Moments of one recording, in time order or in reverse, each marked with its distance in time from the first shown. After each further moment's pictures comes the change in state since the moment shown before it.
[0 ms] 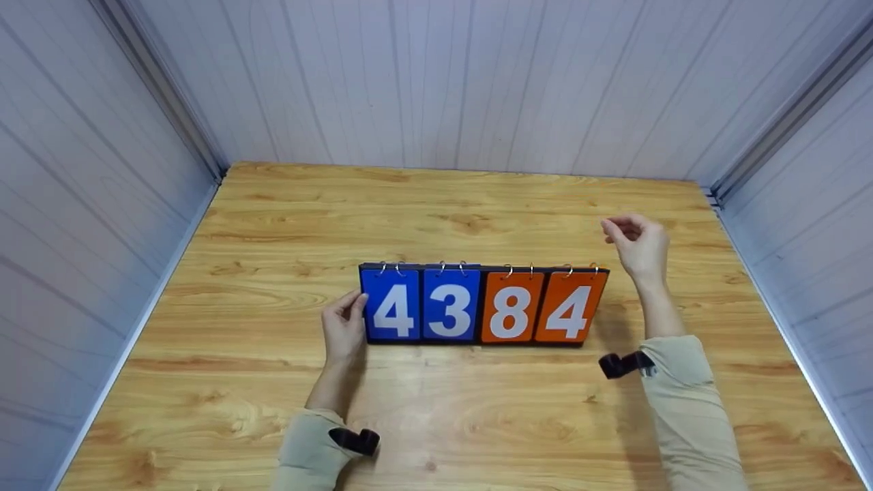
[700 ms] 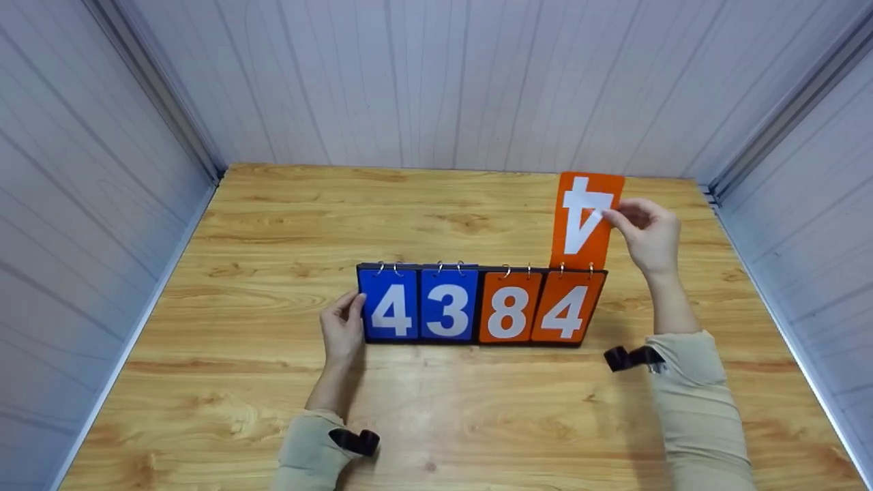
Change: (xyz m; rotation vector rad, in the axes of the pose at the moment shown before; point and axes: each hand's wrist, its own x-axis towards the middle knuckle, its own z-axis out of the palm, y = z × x) left_hand 0.003 -0.015 -0.001 0.020 0.032 -0.046; right_hand 0.004 -0.031 -0.013 0.158 0.007 -0.164
